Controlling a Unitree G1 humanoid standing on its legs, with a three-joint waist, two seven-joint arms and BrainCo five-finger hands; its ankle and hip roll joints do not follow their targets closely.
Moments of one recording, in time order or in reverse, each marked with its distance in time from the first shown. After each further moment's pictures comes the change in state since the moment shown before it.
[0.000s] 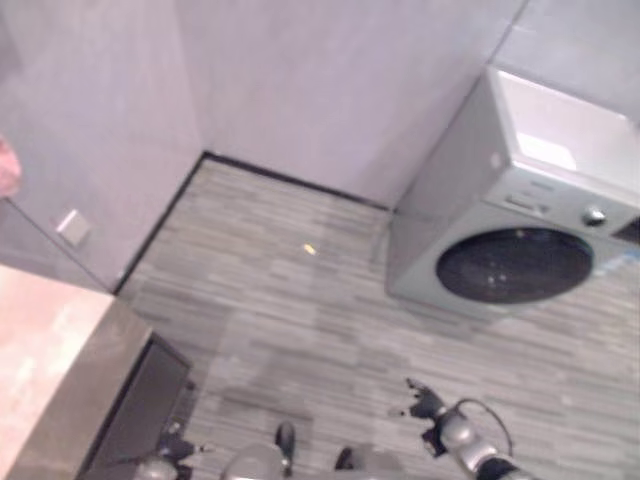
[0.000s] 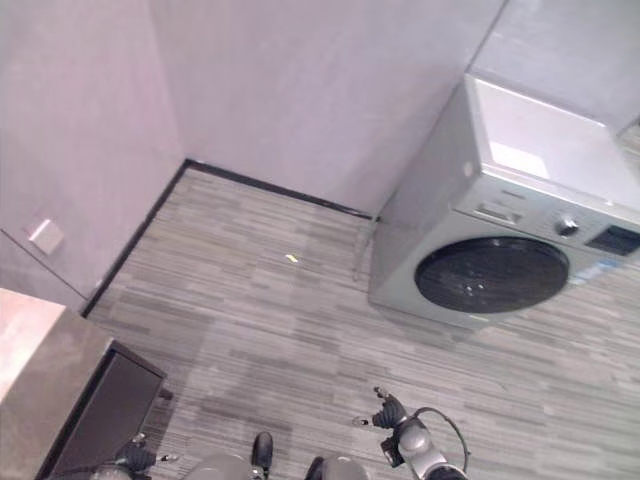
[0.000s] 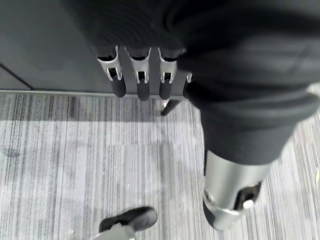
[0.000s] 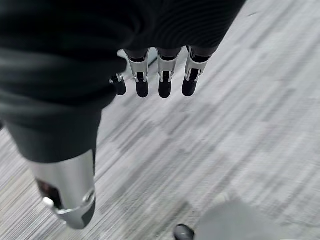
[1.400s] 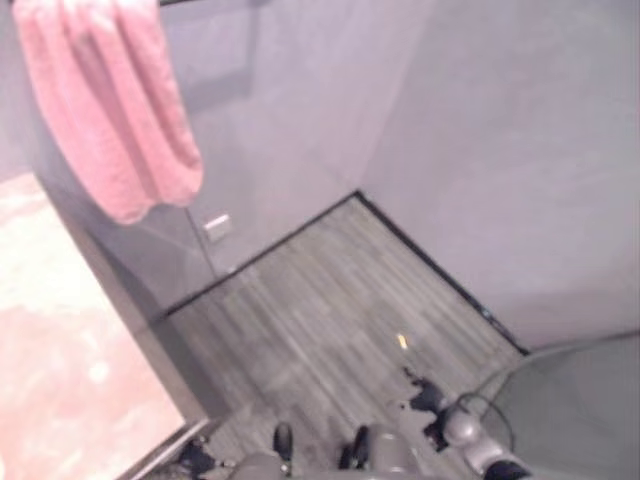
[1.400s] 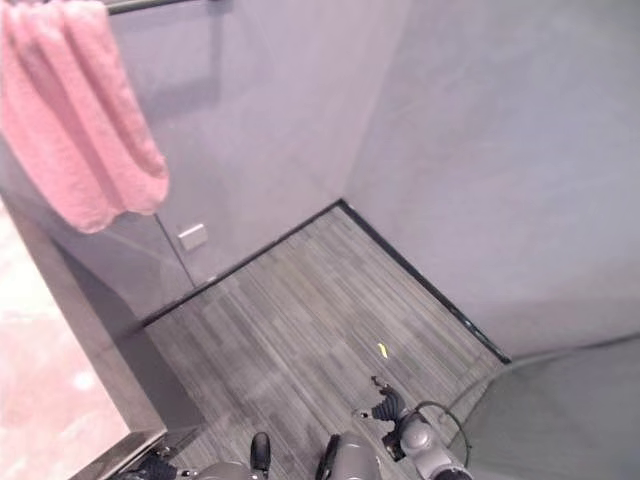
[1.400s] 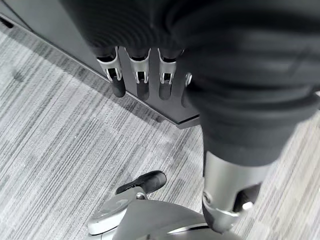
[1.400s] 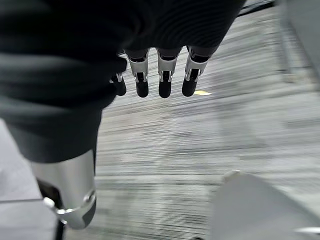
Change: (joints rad) left arm 0.089 -0.052 -0.078 -0.025 0.001 0.008 -0.028; right arm 0.046 -0.050 0.002 -0.178 -0.043 -0.005 0.005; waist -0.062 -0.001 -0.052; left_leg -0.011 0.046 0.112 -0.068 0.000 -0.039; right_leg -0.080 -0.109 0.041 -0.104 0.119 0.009
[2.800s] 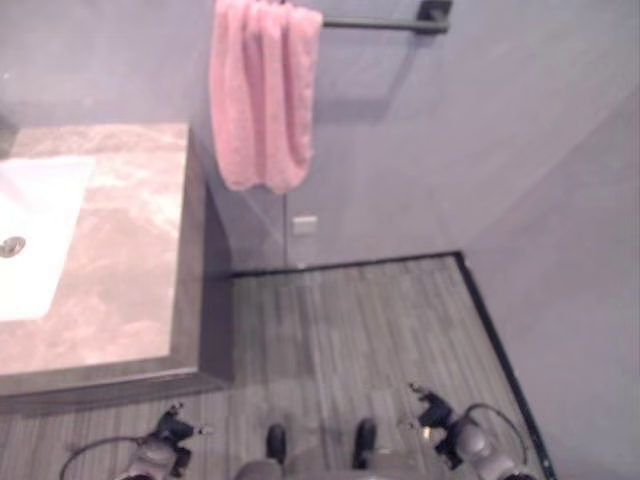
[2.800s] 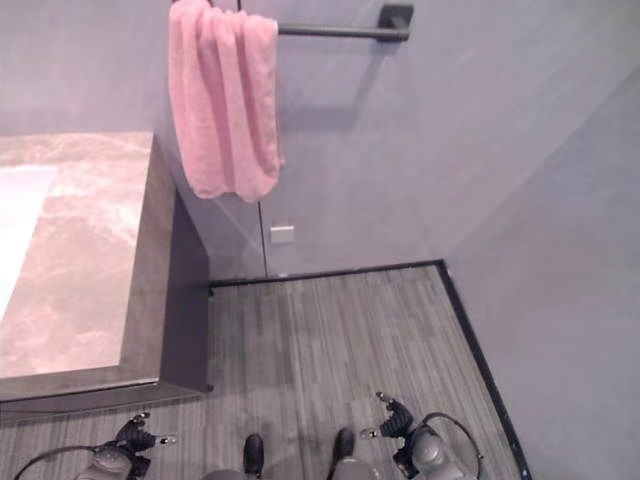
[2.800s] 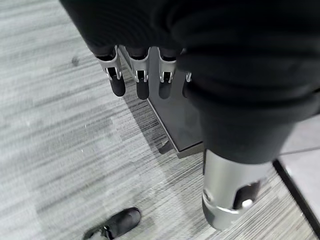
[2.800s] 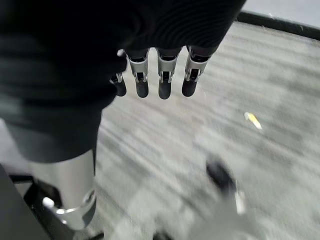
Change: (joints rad) left arm -0.050 0.093 0.058 0.017 -0.002 -0.028 0.041; right arm 0.052 -0.100 0.038 -0.002 -0.042 0.000 0.038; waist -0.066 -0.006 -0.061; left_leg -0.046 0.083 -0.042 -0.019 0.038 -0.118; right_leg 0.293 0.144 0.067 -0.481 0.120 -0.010
